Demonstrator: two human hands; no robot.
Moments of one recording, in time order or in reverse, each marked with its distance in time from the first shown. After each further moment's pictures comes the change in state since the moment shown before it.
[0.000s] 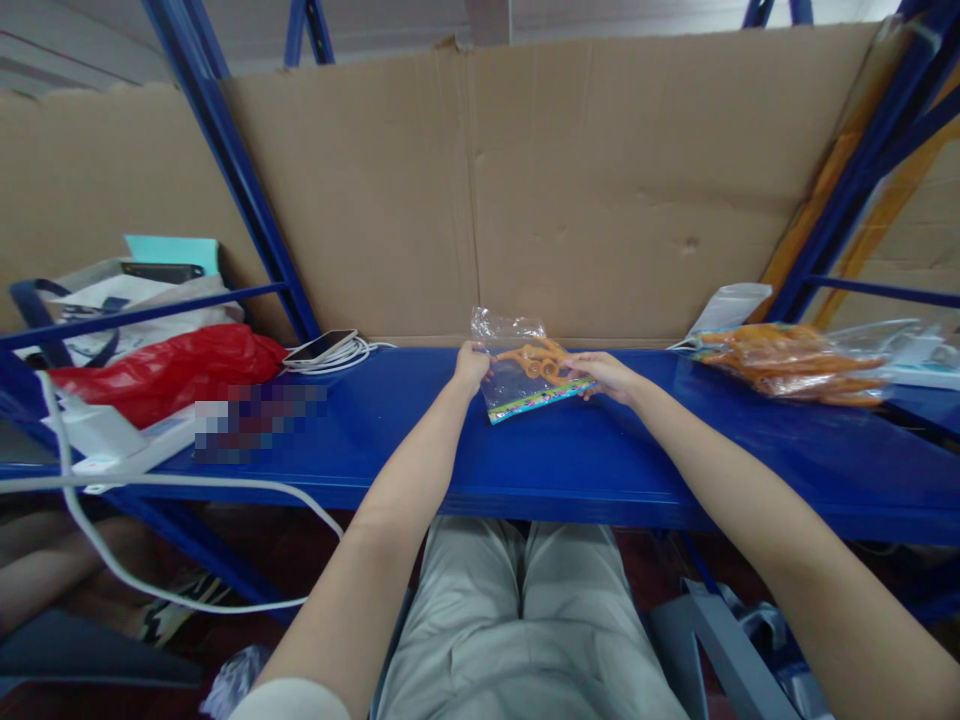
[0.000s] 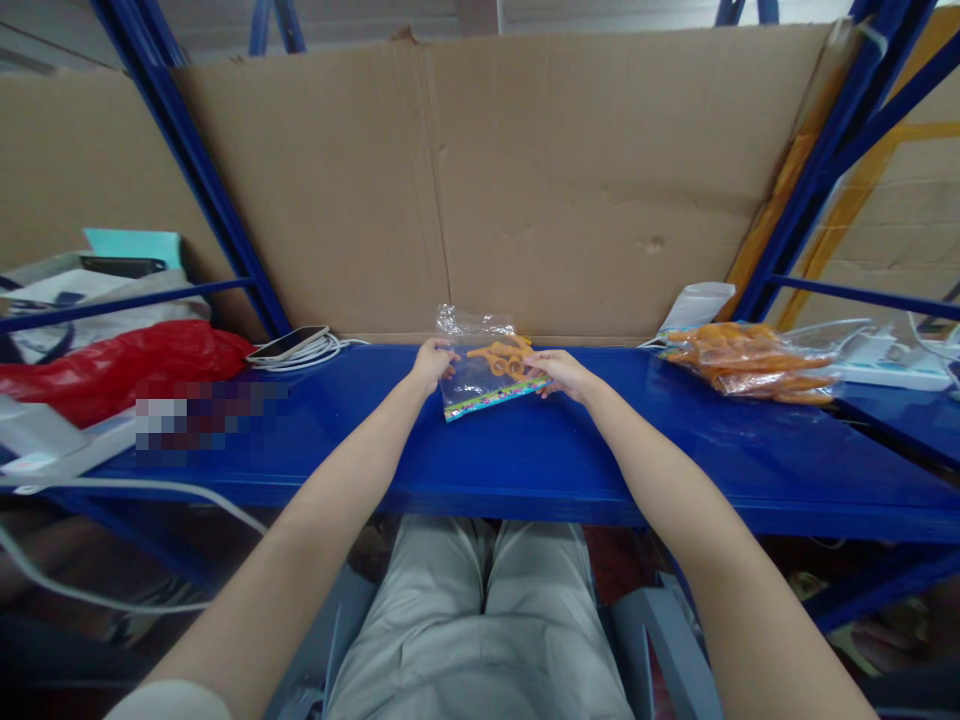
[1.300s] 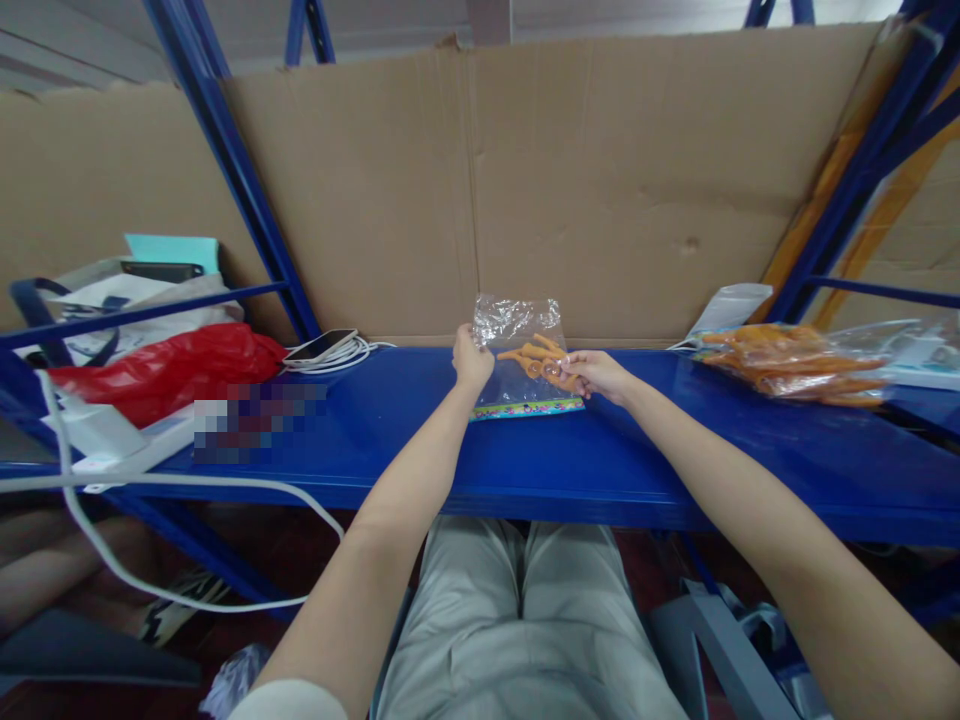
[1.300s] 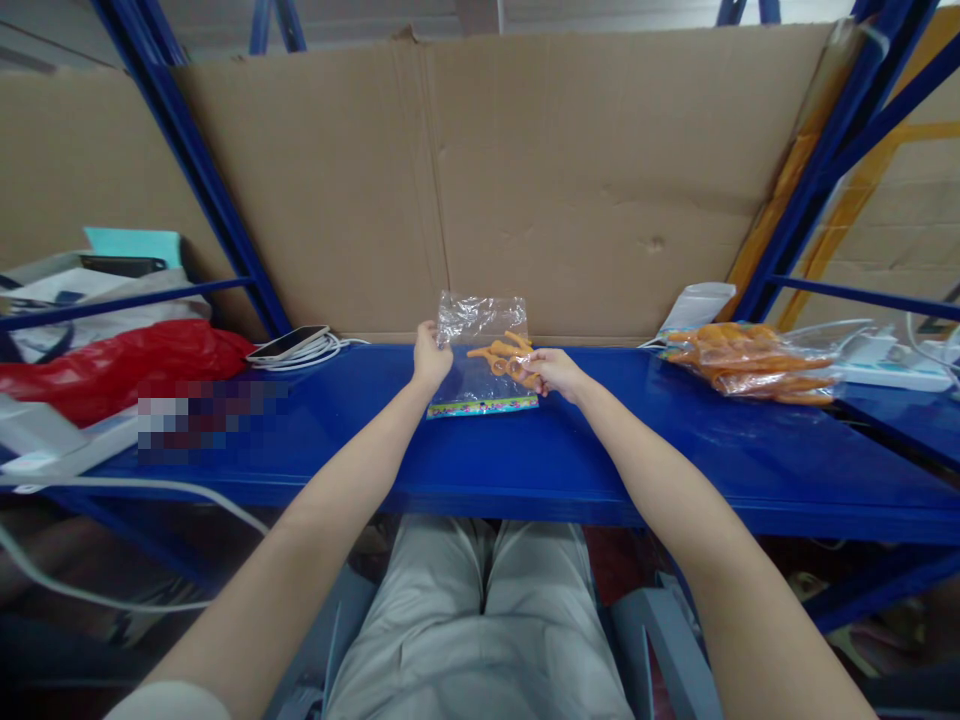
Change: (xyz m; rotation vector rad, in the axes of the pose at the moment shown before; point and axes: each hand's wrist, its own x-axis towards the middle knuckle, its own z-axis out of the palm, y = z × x) left_hand 0.004 -0.006 -0.001 0.296 0.242 0.377; right_hand 0.006 0.007 0.003 -0.002 -0.042 -0.107
